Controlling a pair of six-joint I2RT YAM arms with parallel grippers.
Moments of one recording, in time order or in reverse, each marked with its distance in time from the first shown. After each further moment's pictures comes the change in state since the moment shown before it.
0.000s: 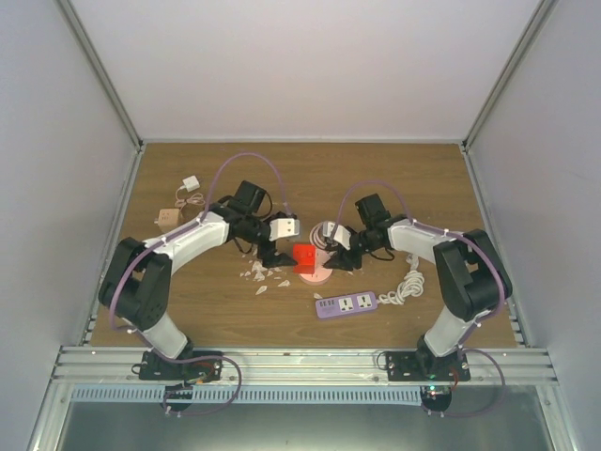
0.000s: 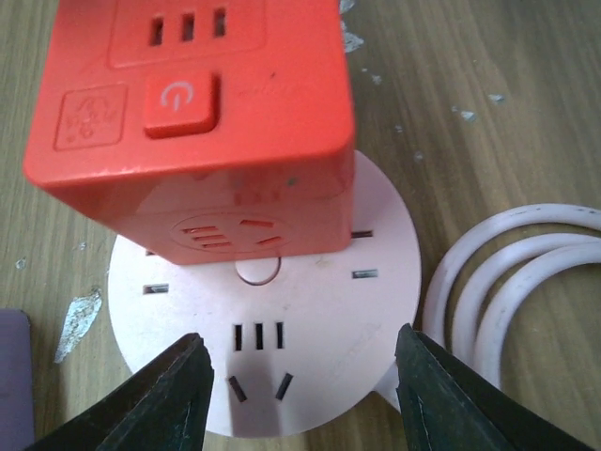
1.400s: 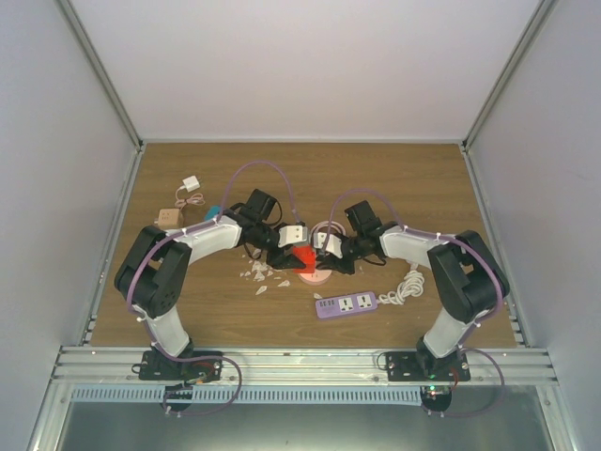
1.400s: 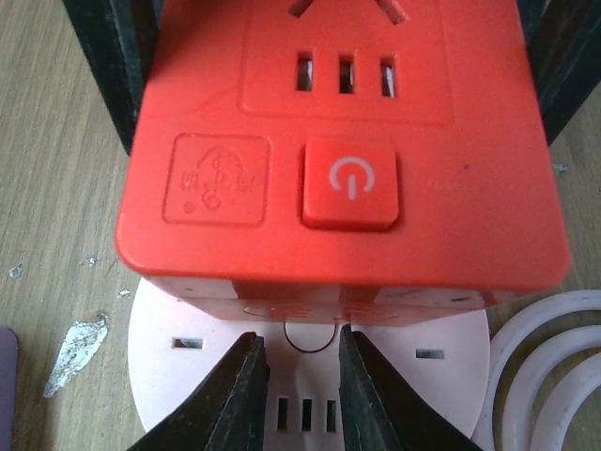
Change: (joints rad) left arm -0.062 0.127 -0.030 0.149 0.051 -0.059; right arm 0.085 0.002 -0.052 0.095 0.041 -0.069
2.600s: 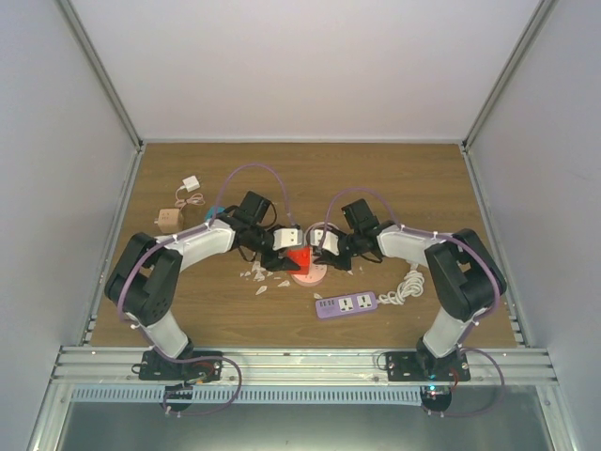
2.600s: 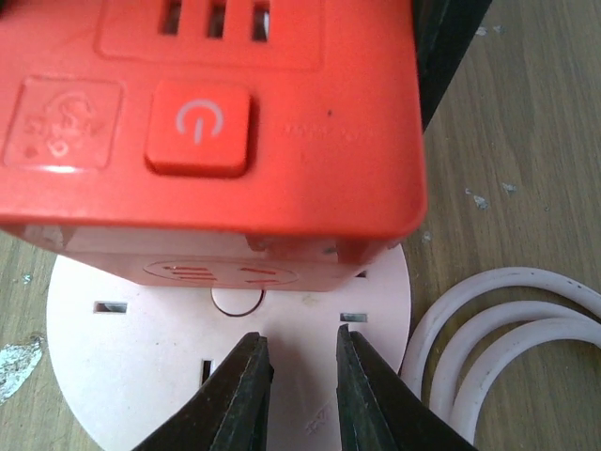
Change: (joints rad) left arm 0.020 -0.066 -0.044 -0.022 -0.021 0.042; right arm 0.012 0.019 0.019 0.056 0.040 0.003
